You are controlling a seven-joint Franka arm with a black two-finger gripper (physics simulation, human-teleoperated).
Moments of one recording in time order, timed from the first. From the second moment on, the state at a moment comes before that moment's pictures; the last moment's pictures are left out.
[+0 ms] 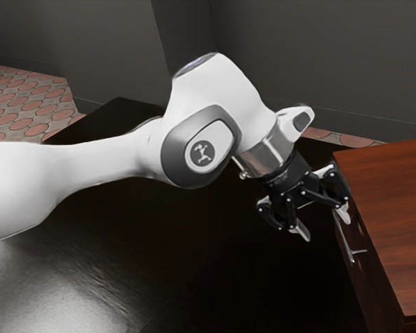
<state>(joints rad) 0.58 0.23 -0.95 -1.68 -0.19 2.17 -0.79</state>
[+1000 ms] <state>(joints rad) 0.60 0.16 -0.93 -1.74 -0.21 2.16 -0.78</state>
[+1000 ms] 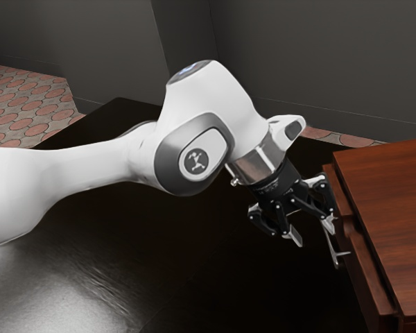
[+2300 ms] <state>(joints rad) -0.01 -0.11 -0.17 -1.95 -0.43 2.04 -0.62</state>
